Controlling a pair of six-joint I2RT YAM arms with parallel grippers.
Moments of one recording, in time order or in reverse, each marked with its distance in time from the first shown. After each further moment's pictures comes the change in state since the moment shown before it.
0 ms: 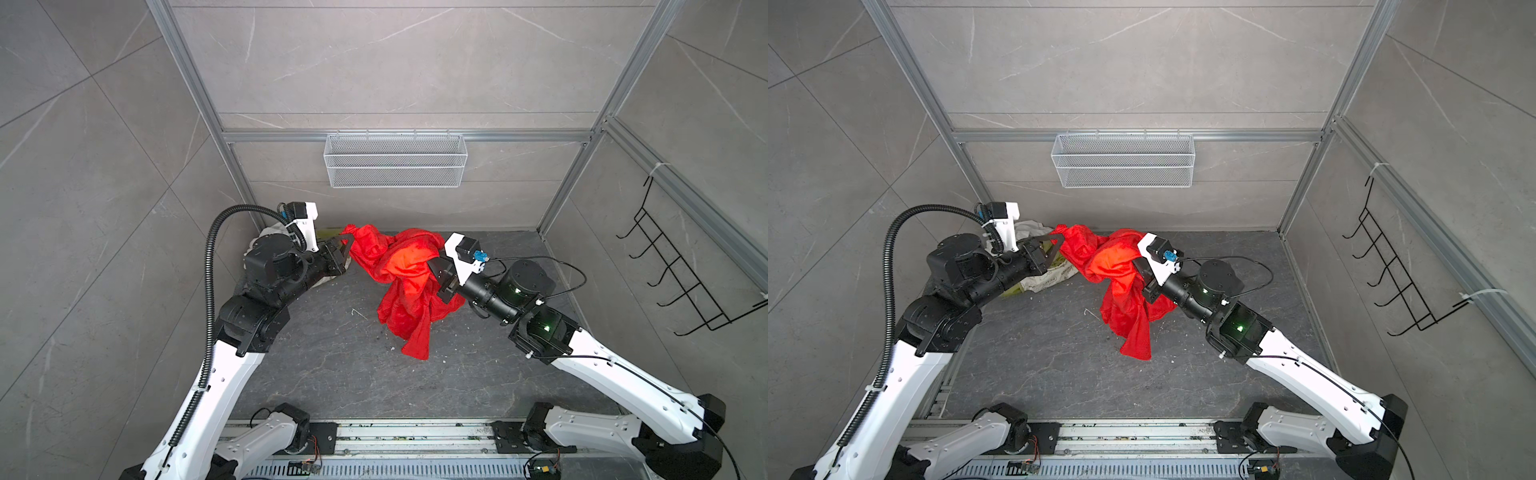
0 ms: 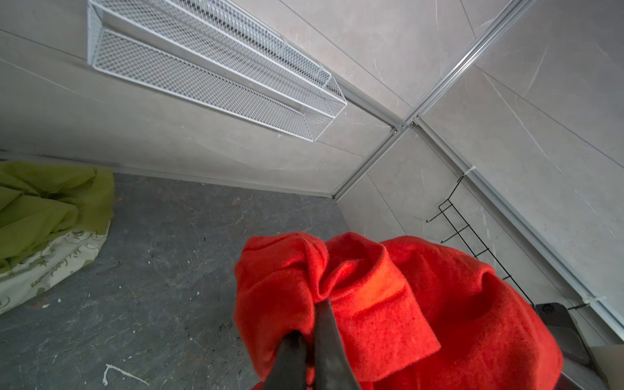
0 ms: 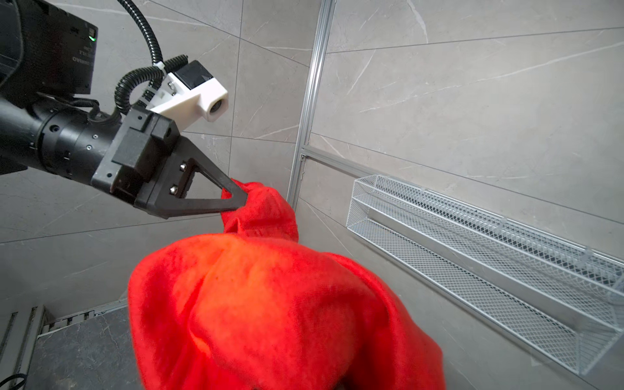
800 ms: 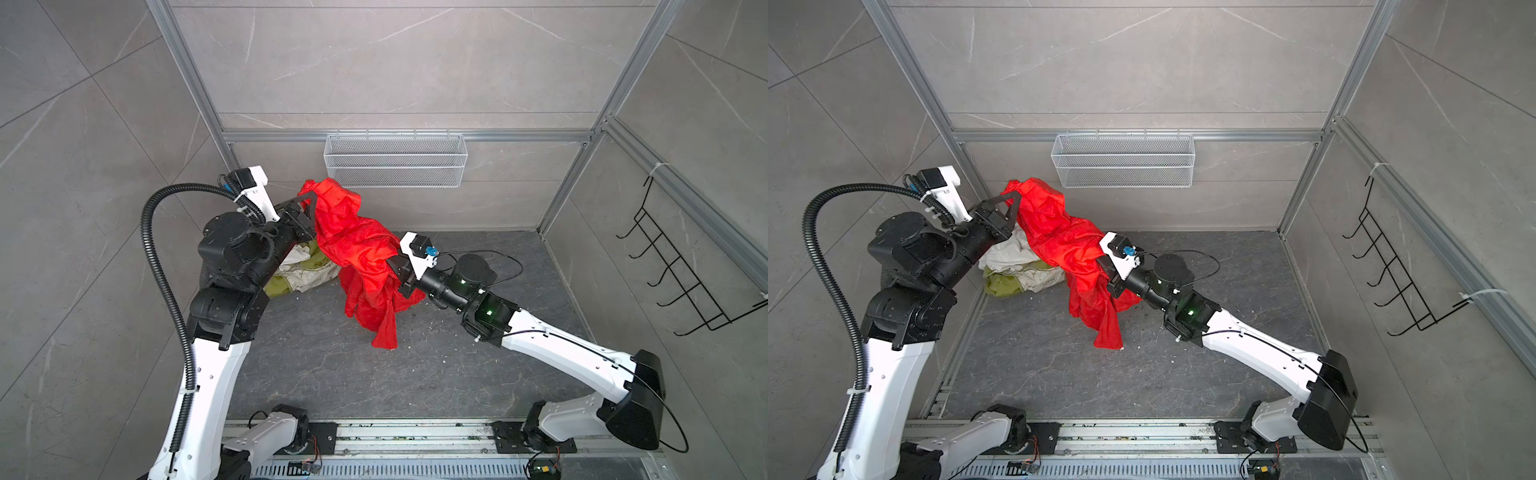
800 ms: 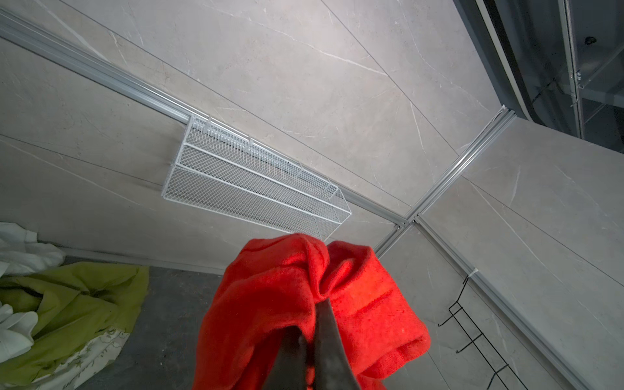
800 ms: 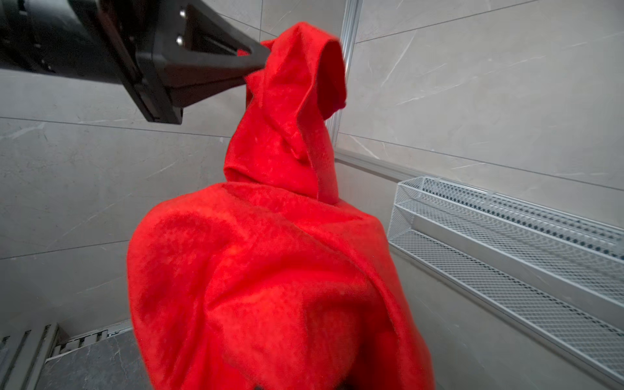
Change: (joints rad) left arm 0.207 0.068 0.205 0.103 -0.013 -0.032; right arm 0.023 0.272 0.058 0.241 -0.050 0.048
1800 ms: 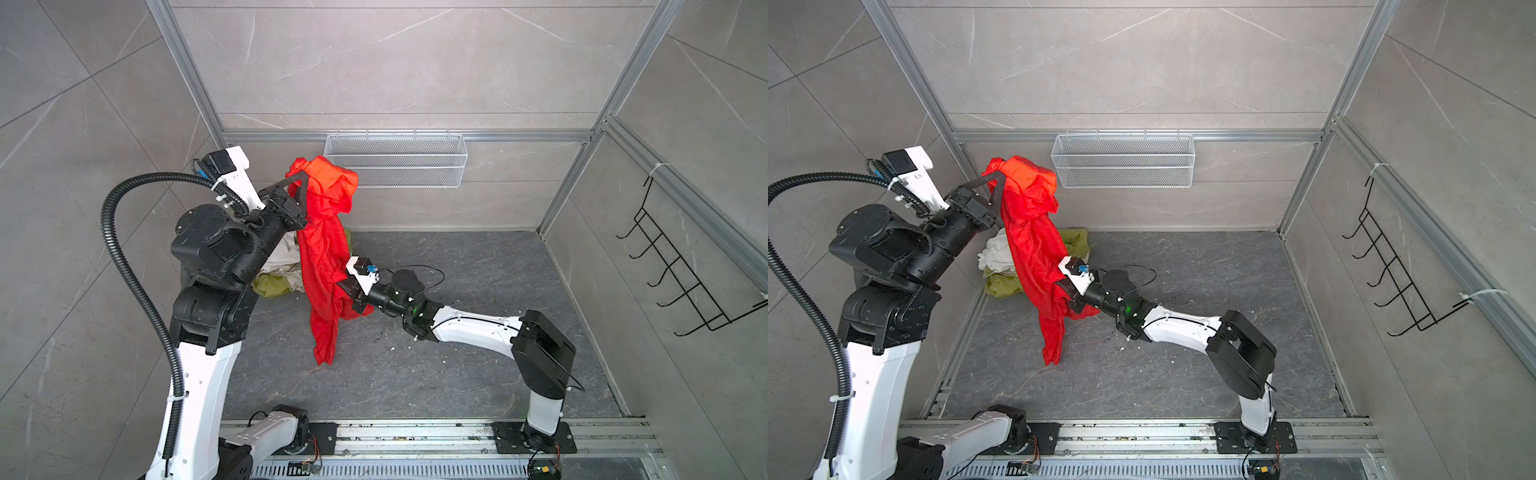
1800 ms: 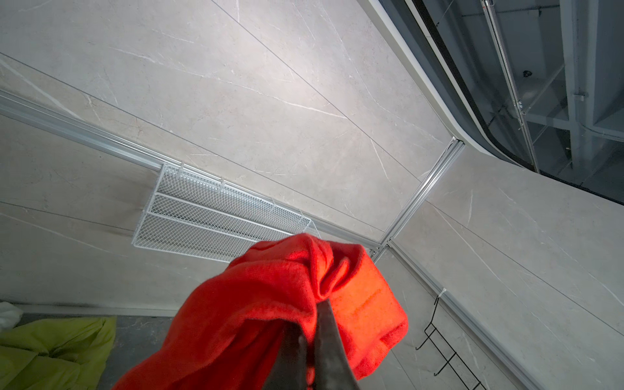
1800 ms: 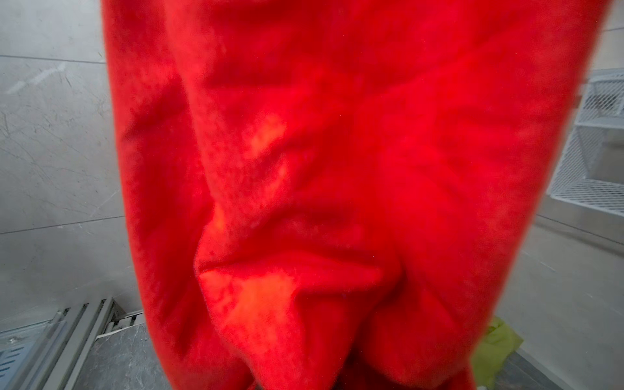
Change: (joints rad) left arm 0.006 0.026 0.166 0.018 -0.005 -0.006; right arm 0.079 0.463 0.086 0.327 -0.122 0.128
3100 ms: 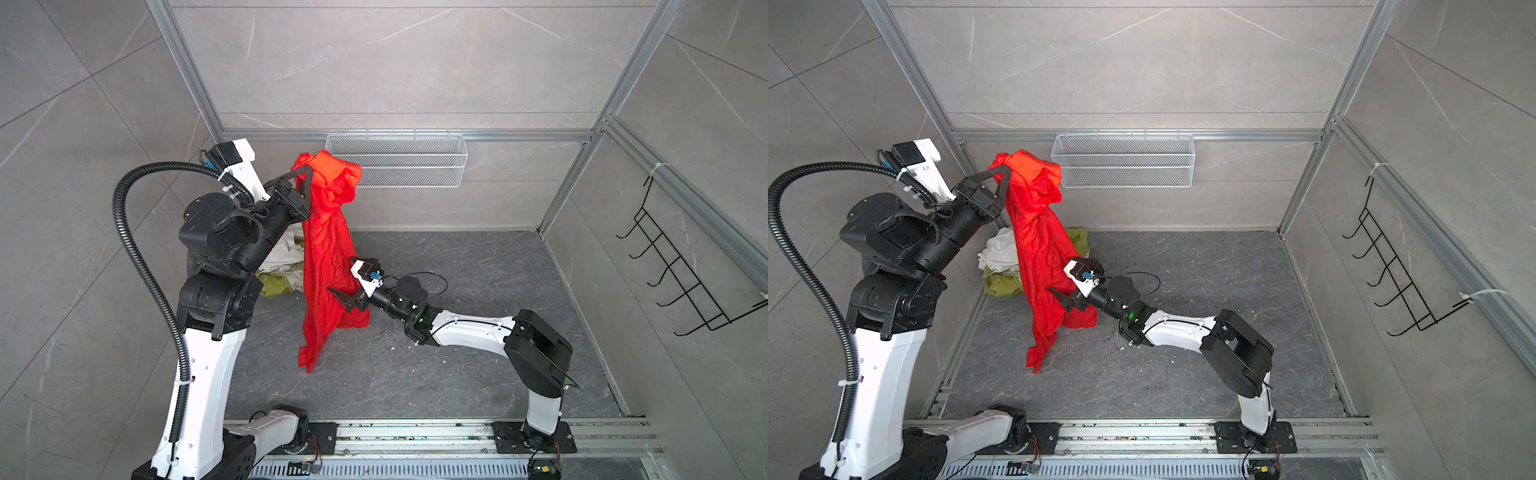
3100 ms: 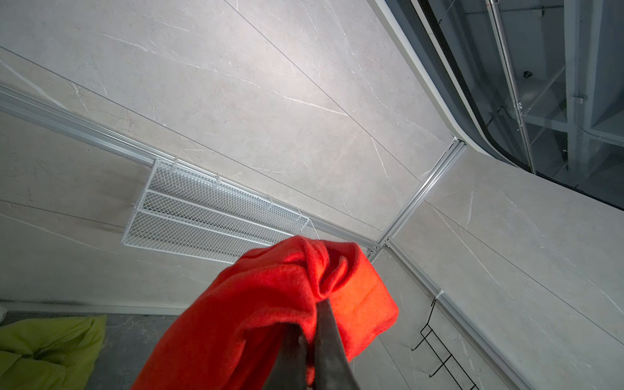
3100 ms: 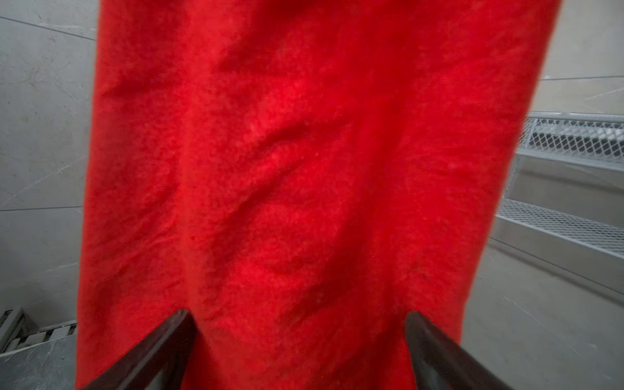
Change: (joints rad) left arm 0.002 0.064 0.053 -0.004 0.028 -0.027; right arm 0.000 0.103 -0.029 0.188 0.111 -0.111
